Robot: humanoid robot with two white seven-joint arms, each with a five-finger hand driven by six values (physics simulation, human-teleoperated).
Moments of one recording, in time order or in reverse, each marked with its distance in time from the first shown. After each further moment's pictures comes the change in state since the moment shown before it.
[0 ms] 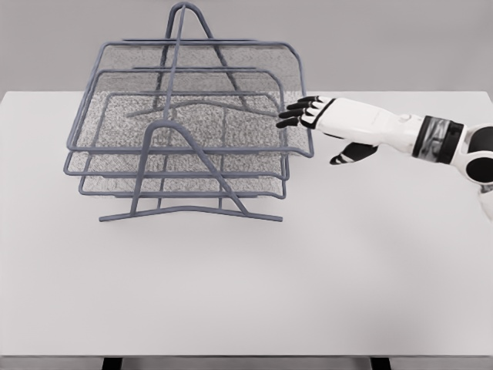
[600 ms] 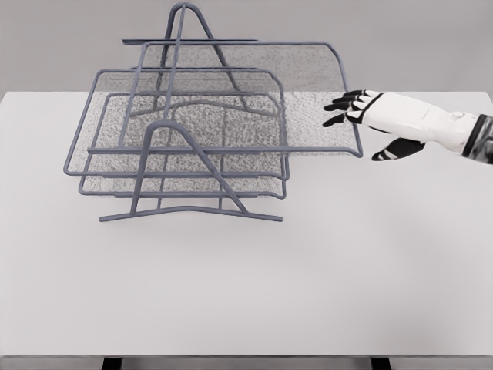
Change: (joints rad) left arm 0.000 0.000 0.000 0.000 0.000 0.000 0.000; right arm 0.060 -0.136 -0.085 -0.027 -0.047 0.003 -0.001
